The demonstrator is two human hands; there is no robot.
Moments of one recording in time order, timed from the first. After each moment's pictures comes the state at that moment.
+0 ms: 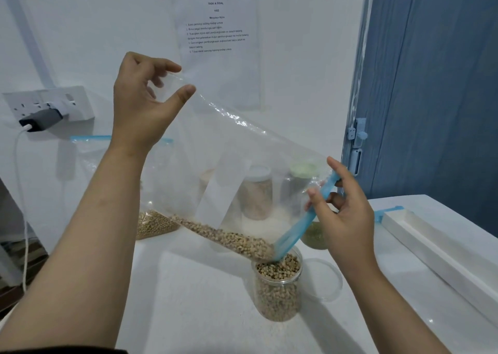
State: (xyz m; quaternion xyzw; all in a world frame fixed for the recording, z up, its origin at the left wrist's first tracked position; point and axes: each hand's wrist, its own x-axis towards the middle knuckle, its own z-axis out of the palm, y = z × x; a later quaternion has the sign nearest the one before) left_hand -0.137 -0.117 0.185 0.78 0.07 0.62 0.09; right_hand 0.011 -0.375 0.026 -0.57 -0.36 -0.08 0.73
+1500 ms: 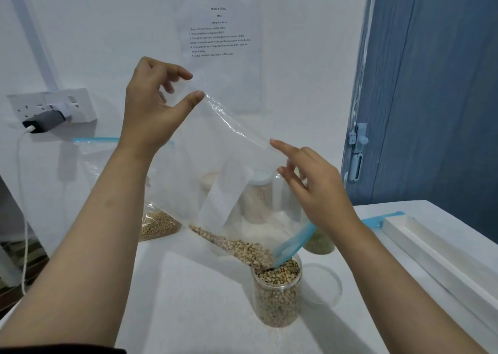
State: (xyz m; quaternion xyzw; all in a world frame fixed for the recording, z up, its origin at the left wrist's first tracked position) left_hand -0.130 -0.119 0.188 0.79 0.06 0.60 0.09; right_hand 0.034 -0.342 0.077 -0.65 -0.56 -0.25 0.45
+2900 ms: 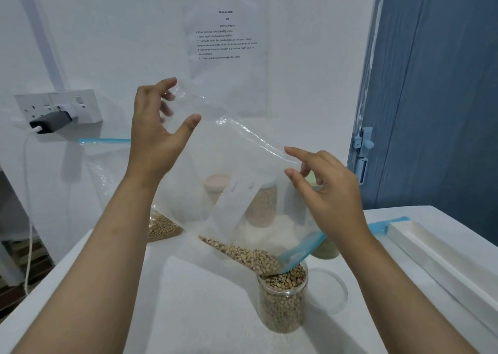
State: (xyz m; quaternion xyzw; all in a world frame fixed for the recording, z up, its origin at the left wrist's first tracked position) left_hand -0.141 -0.113 0.150 0.77 0.09 0.61 0.12; right_hand 0.020 -0.348 0.080 -0.63 -0.51 -0.27 0.52
